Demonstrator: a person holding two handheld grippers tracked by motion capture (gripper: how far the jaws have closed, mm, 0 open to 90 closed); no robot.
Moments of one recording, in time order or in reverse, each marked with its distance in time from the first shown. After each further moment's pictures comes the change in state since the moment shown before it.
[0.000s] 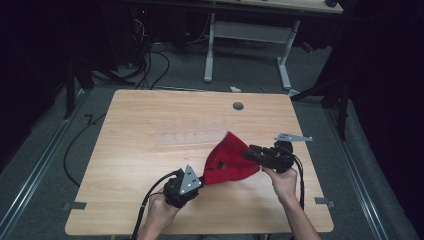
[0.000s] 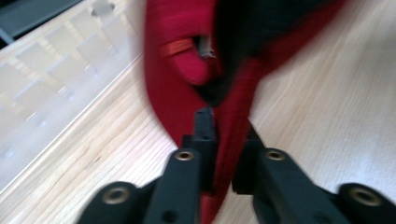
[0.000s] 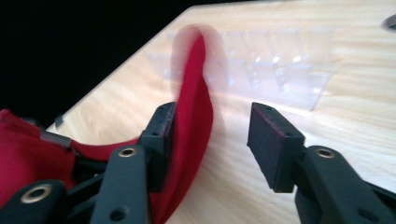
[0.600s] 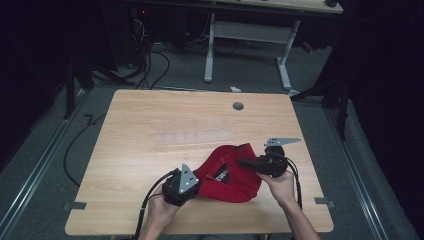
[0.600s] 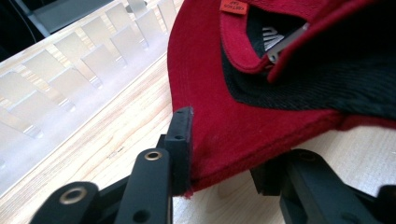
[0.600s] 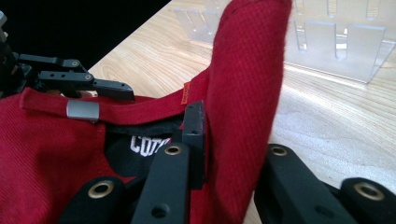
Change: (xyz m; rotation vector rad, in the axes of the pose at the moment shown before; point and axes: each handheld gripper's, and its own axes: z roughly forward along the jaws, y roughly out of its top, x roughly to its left) left arm 0.012 -0.008 0.006 -0.055 0.085 -0.017; right arm 0.016 -0.006 0.012 0.159 0.091 -0.070
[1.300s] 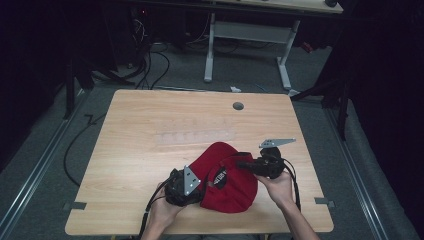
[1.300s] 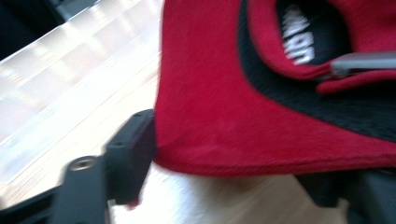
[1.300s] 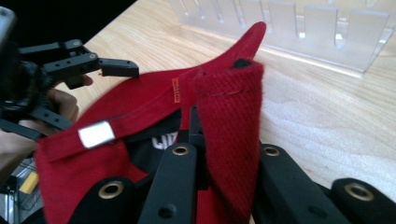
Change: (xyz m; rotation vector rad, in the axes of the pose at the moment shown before) left arm 0.004 -0.021 0.013 -0.011 0.084 0.055; right arm 0.008 0.000 0.007 0.062 -0.056 -0.017
